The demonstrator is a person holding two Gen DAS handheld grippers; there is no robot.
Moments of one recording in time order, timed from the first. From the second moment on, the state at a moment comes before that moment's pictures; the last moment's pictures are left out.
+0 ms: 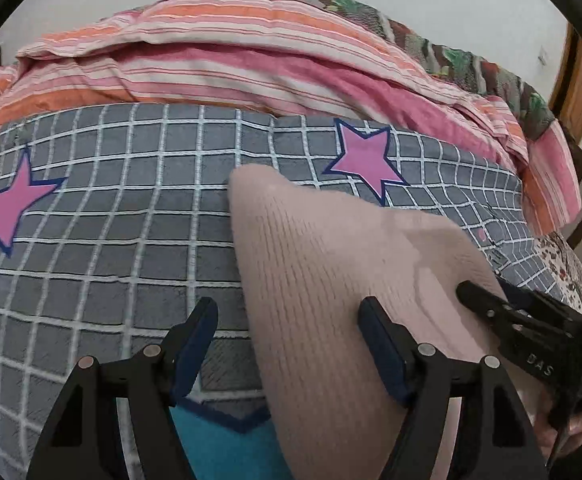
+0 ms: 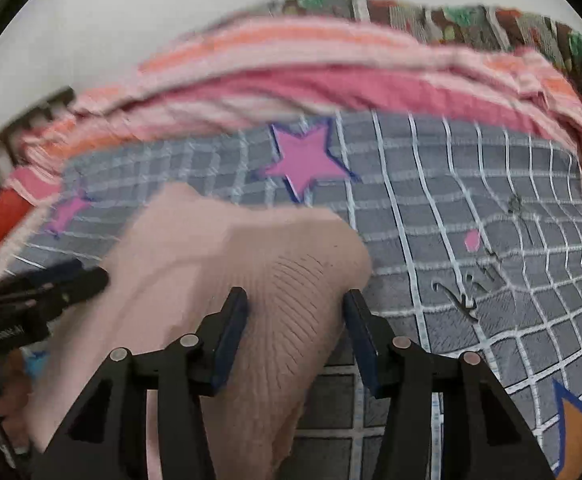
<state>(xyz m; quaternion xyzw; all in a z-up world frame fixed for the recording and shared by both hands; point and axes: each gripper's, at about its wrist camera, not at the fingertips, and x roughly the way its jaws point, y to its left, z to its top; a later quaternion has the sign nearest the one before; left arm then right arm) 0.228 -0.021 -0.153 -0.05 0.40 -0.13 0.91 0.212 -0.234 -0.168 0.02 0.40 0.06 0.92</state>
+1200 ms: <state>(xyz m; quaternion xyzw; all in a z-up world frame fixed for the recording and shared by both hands) 0.221 -0.019 -0.168 -0.05 0.36 -0.11 0.93 0.216 -0.243 -0.192 0.05 0.39 0.06 0.92</state>
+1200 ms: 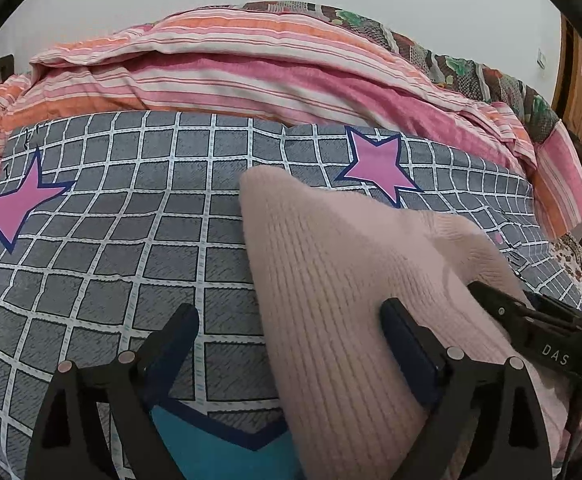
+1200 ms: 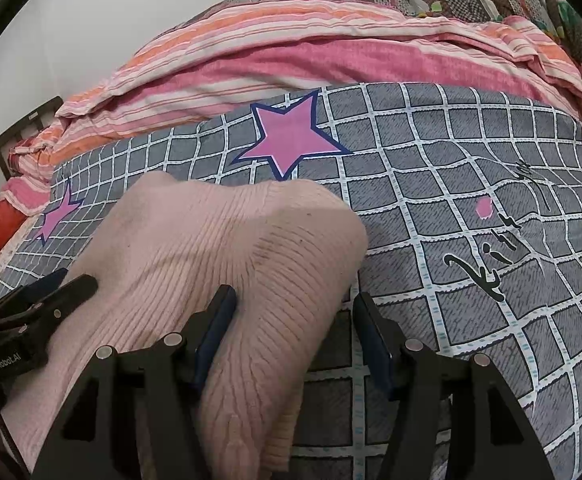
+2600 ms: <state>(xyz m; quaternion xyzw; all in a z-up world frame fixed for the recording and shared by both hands) 0.219 -0.018 -0.165 -0.05 0.36 -0.11 0.93 0.213 -0.241 -0.189 0.05 0.38 0.05 0.92</state>
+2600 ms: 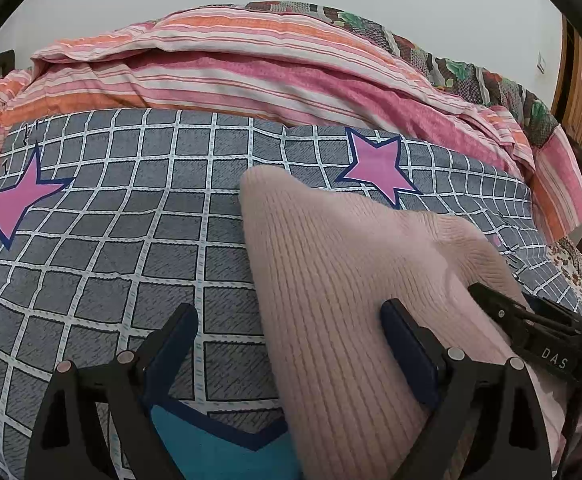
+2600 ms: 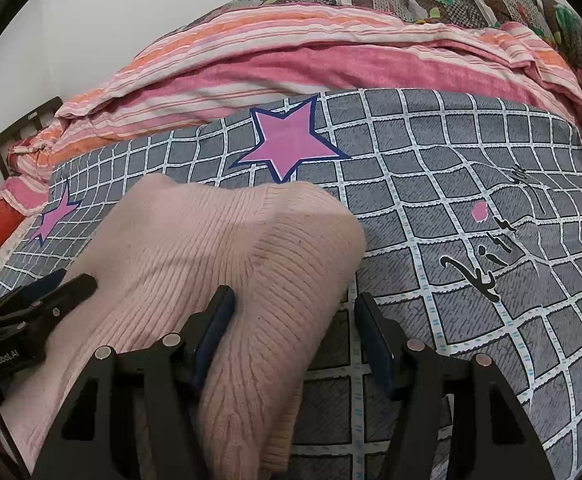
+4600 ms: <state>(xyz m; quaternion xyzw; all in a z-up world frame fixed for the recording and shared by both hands) 0.130 -0.010 -0.166 -0.08 0.41 -0.17 0.89 0.129 -0.252 -0.174 0.13 0.42 0.14 0.89</state>
